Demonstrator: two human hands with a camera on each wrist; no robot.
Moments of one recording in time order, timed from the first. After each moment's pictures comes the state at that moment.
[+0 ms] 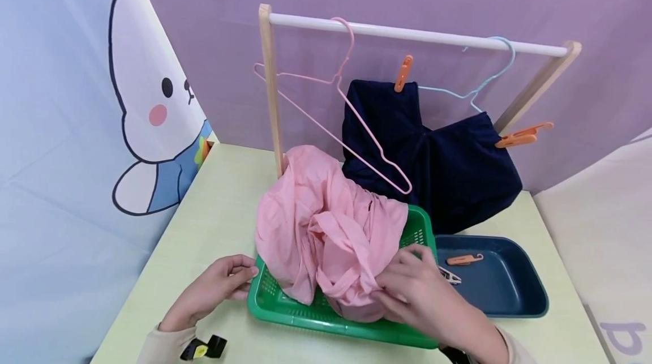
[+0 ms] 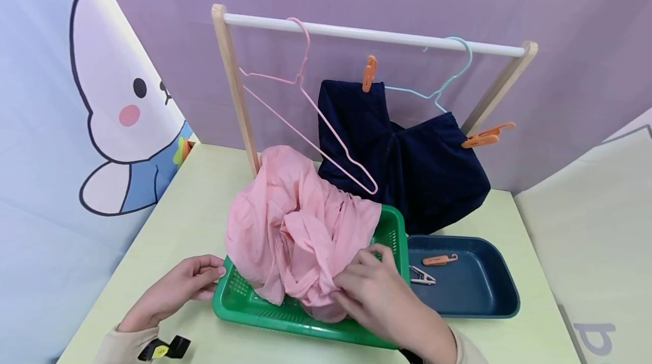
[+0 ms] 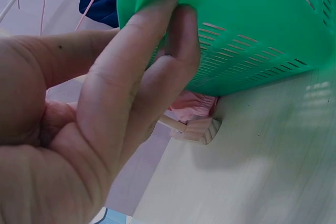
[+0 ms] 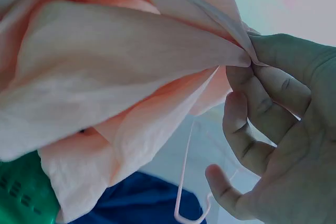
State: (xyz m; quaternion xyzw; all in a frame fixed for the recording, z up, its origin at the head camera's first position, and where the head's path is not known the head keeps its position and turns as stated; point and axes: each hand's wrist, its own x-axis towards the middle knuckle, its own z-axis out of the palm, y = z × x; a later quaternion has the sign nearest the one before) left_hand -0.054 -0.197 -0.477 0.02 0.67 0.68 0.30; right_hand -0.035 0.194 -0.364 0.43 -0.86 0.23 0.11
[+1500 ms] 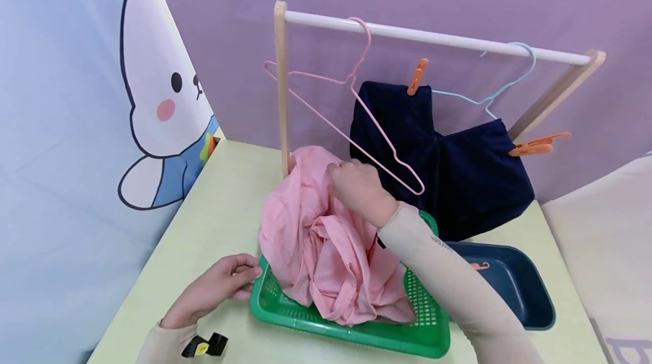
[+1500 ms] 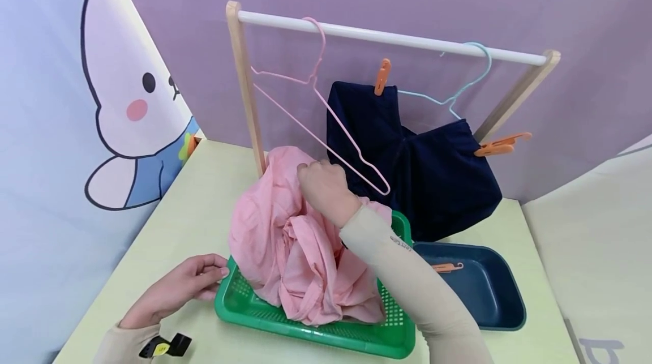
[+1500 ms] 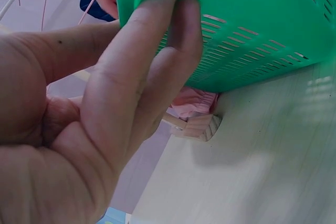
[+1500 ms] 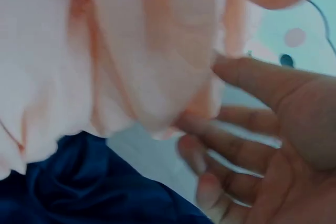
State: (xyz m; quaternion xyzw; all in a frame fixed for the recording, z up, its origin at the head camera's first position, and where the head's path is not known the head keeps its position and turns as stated) left_hand -0.055 -0.200 -0.478 0.05 0.66 0.69 0.30; right_hand -0.202 0.083 -0.365 0.30 -0.95 -0.07 0.07
